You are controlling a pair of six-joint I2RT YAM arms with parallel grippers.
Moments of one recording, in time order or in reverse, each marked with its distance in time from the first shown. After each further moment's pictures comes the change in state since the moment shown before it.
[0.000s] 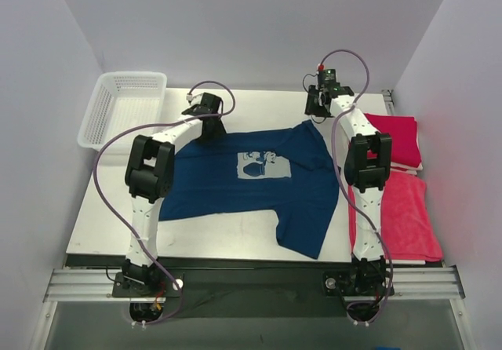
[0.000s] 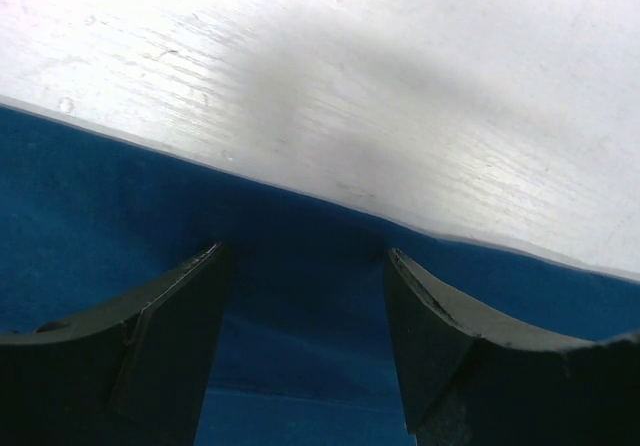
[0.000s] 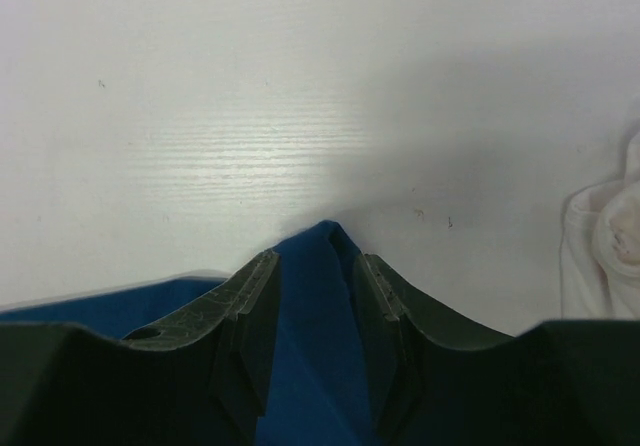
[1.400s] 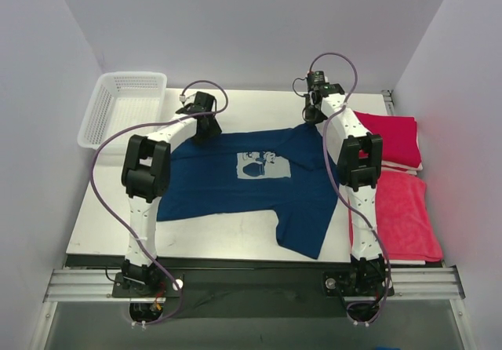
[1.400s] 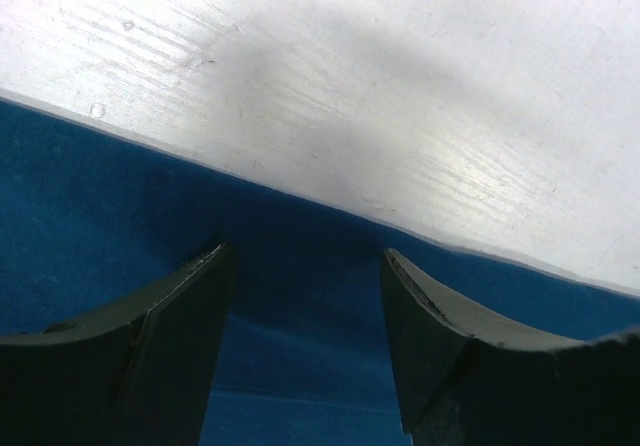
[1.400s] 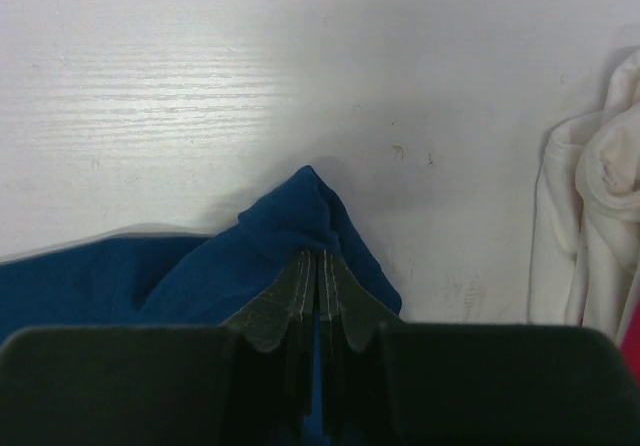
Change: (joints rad) left arm 0.044 -0.002 -0.002 -0.018 0.043 -0.042; right arm 0.049 0.079 0.141 -0.234 0.146 -0.065
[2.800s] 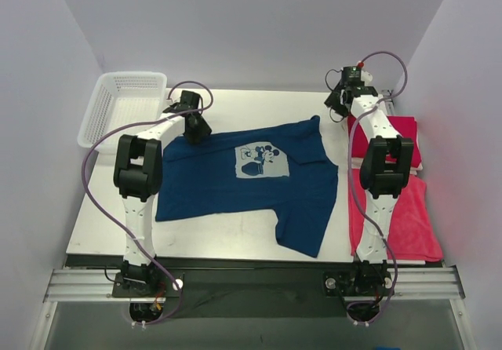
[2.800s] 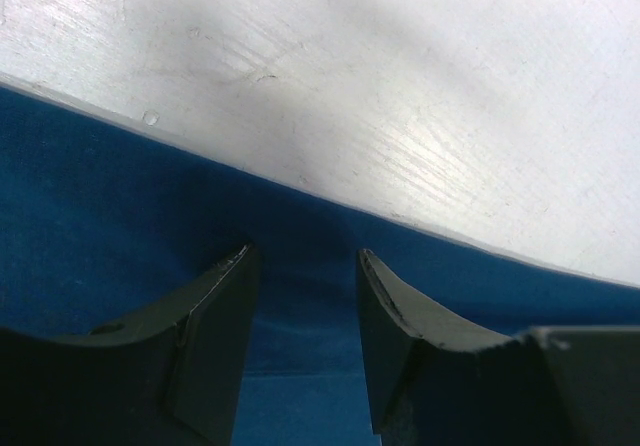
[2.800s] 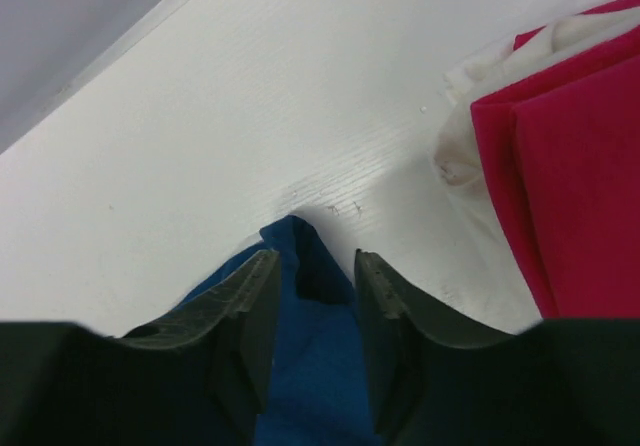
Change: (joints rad) left arm 0.088 -0.022 -0.041 0.010 0.148 -0.091; right arm -0.158 -0.254 -0.320 0.291 -0.068 0.416
